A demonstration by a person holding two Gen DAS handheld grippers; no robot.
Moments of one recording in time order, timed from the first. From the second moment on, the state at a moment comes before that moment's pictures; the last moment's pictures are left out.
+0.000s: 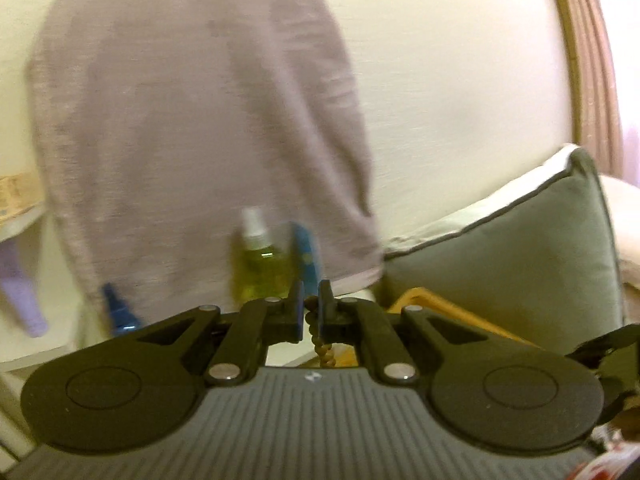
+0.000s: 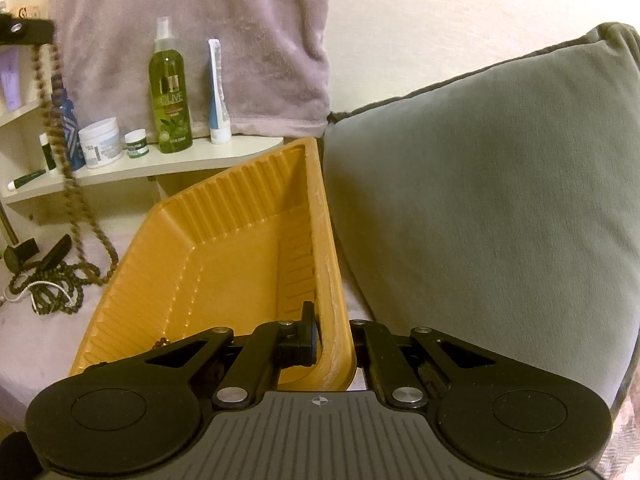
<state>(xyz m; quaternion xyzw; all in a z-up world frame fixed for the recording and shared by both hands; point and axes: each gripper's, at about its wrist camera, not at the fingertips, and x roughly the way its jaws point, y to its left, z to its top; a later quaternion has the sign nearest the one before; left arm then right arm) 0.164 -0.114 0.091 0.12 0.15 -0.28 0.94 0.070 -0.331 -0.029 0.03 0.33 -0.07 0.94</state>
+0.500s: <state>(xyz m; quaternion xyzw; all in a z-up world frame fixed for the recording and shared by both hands) 0.170 -0.171 0.021 0.12 0.25 -0.36 0.89 0.074 -0.332 -0.029 0.03 0.33 -0.07 0.94</state>
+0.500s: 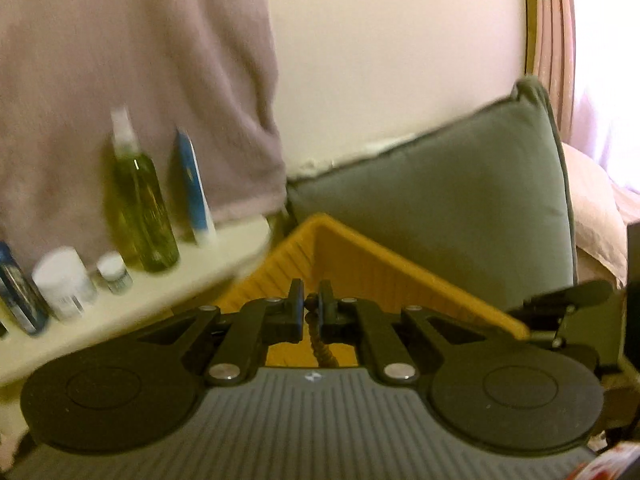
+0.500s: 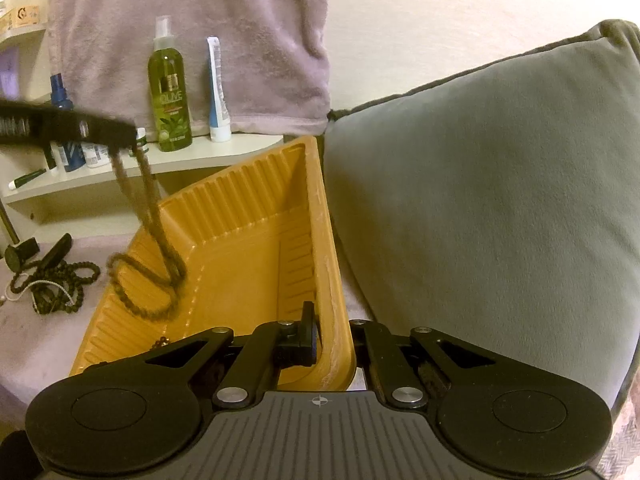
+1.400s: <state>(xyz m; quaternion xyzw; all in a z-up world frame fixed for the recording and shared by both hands) 0.176 -0.021 -0.008 0.03 0.29 -0.15 0.95 0.073 -0.333 -0.031 0.03 0.34 -0.06 0.94</state>
